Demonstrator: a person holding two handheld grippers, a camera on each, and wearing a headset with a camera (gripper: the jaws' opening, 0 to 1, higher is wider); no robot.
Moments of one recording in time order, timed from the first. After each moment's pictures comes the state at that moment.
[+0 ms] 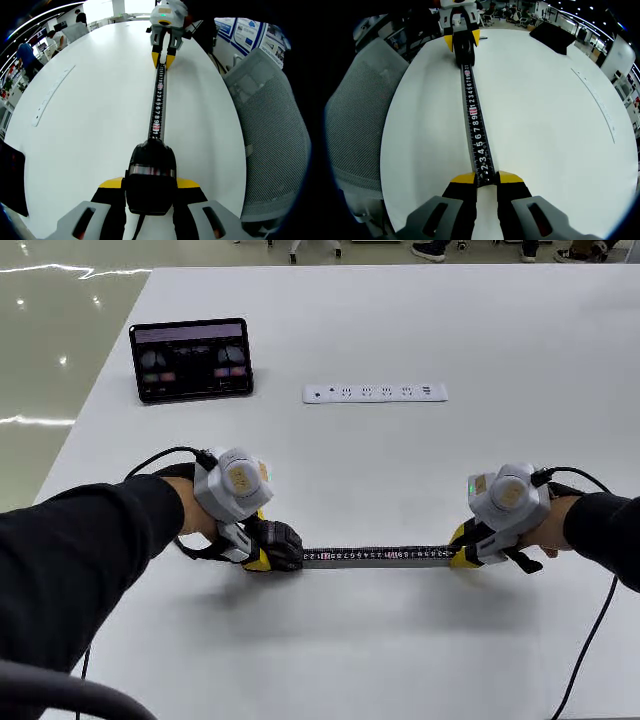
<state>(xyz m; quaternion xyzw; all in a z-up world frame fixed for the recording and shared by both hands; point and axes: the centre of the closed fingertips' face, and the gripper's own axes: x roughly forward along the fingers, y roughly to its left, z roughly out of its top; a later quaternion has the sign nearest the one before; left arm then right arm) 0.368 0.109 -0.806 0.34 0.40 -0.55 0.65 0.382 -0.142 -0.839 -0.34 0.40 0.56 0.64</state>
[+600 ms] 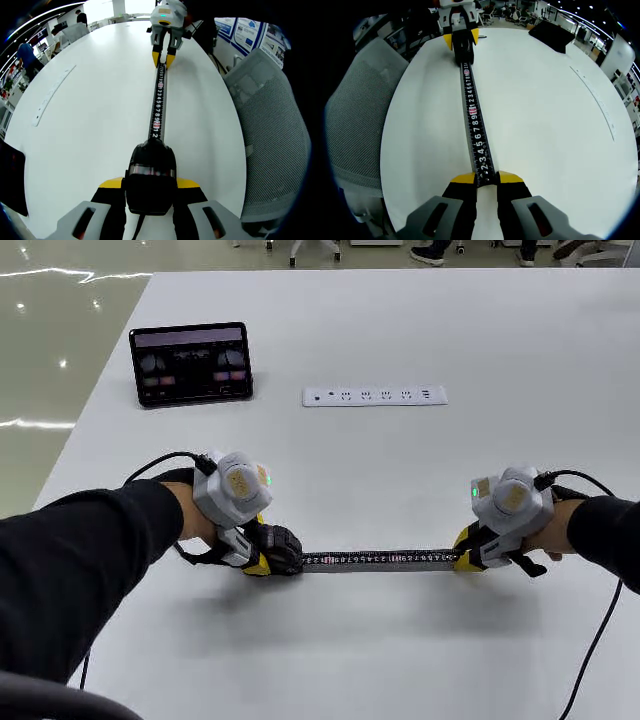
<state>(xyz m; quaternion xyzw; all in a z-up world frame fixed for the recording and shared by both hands) 0.370 0.109 -0.807 0.34 0.40 -0.55 0.65 0.380 -0.146 -0.837 -0.34 0.40 0.55 0.64</state>
